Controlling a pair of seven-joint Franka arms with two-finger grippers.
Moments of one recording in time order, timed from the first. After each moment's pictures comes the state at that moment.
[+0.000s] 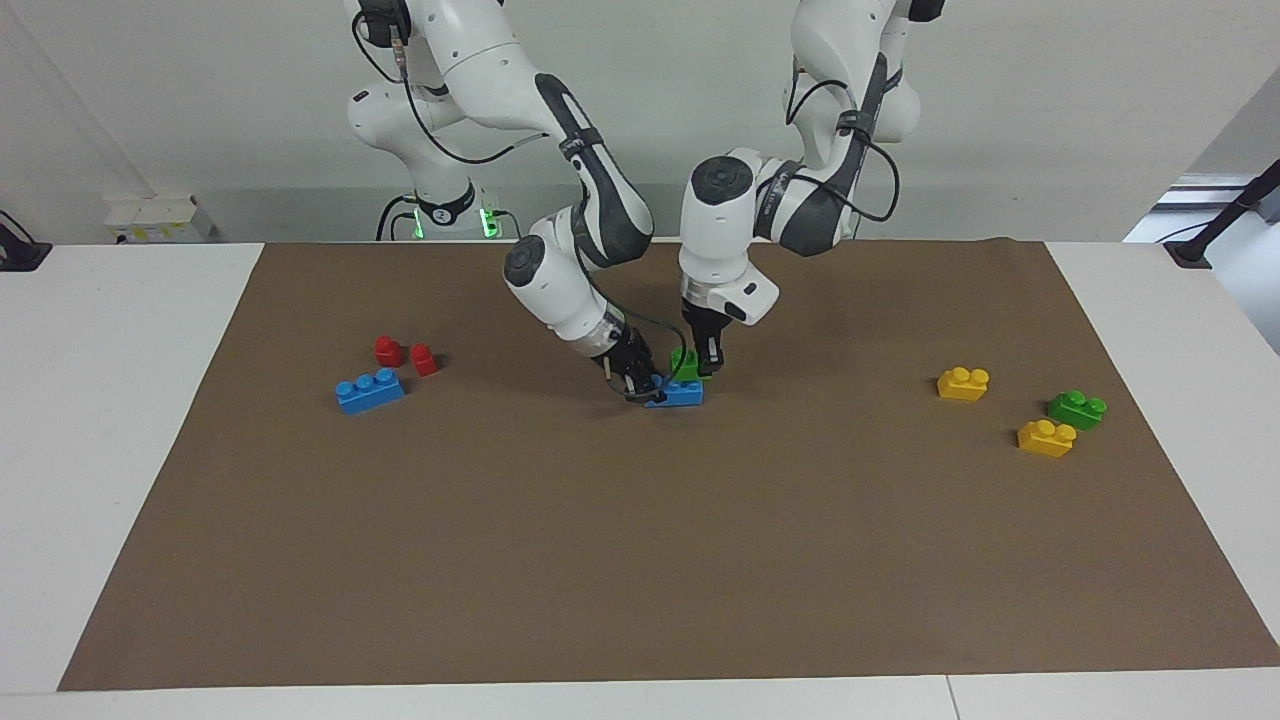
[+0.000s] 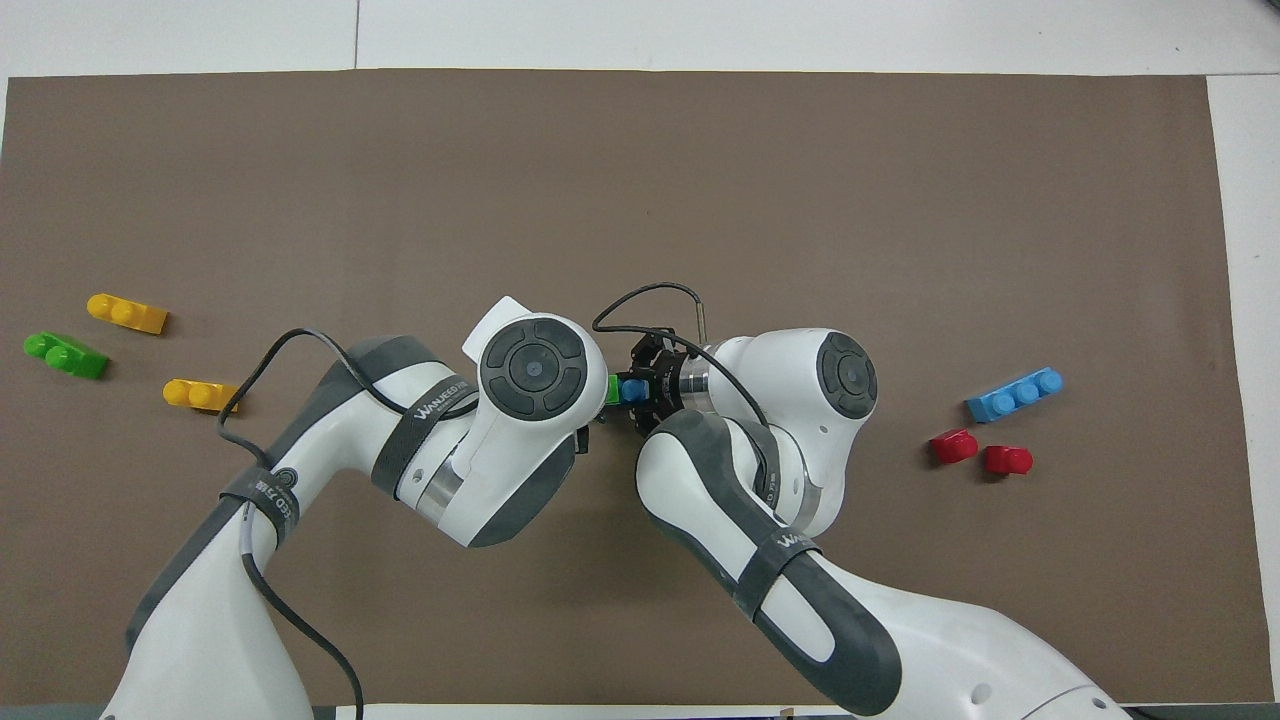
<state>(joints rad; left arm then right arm) -0.47 0.15 -0.18 -1.97 0.10 2.14 -2.26 0.62 0.35 -0.02 -2.04 0.89 2.58 1.40</state>
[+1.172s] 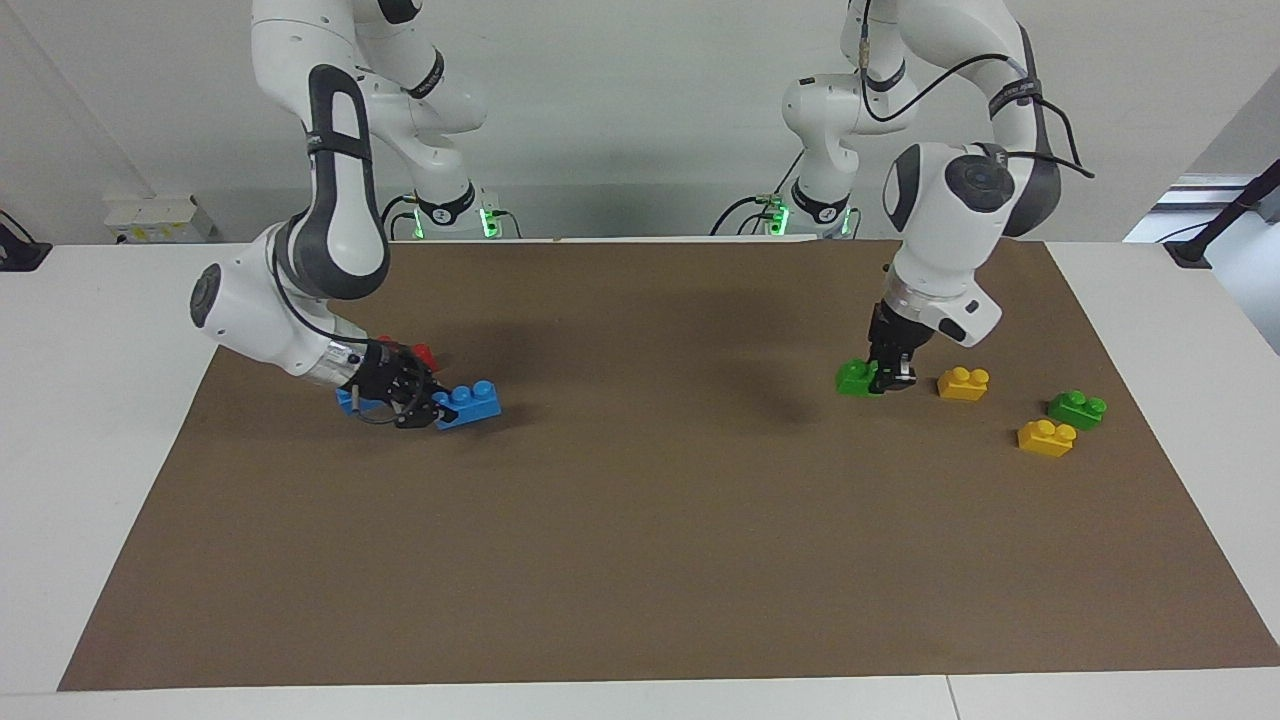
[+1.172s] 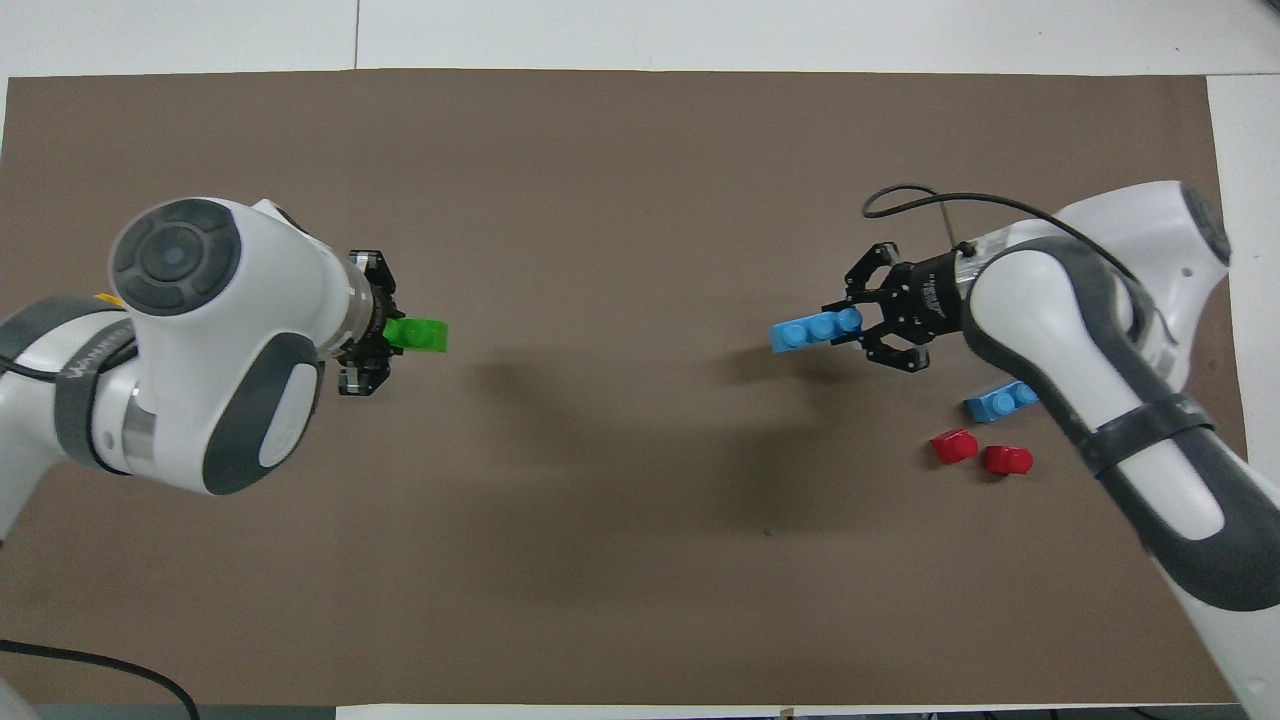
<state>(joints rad) 0.00 0.07 -0.16 -1.97 0.03 2.09 -1.54 -0.04 0.25 -0.05 -1.98 0.64 1.99 0.85</state>
